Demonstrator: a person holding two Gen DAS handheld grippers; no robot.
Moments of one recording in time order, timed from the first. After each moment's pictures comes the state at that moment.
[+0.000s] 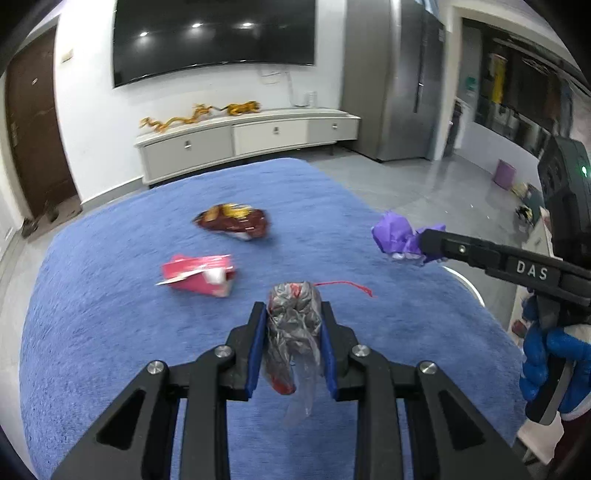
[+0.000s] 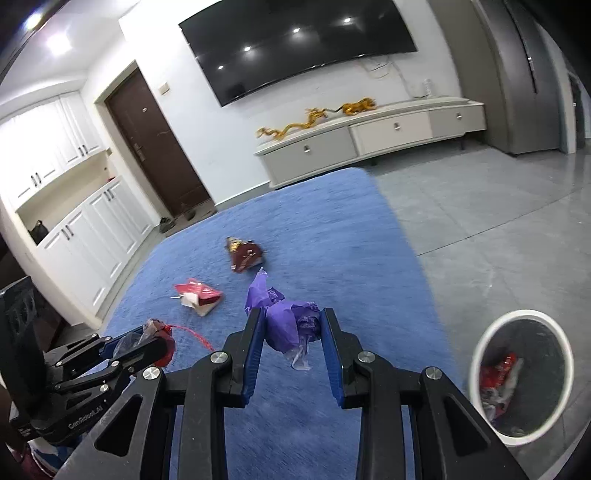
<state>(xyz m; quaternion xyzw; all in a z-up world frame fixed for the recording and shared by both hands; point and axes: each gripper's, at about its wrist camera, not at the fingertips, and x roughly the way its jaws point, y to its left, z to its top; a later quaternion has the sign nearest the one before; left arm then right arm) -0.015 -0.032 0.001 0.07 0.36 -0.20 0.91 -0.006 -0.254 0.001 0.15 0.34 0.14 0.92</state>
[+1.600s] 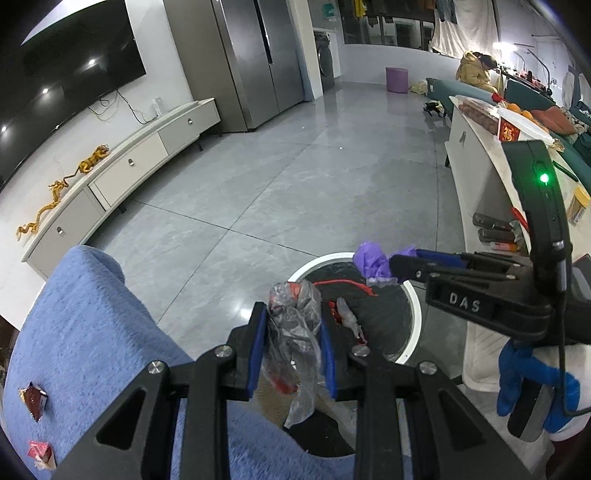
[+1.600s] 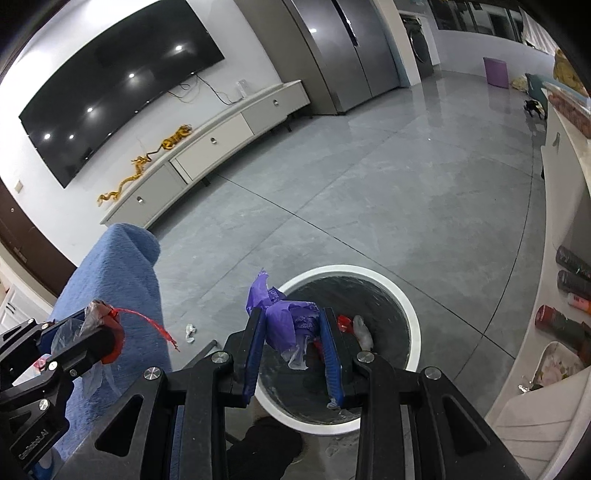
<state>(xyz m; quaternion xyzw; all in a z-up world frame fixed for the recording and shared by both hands) 0.006 -0.355 -0.046 0.25 0.35 -0.37 0.82 -0.057 -0.510 -0.089 0.27 0.36 -0.13 0.89</state>
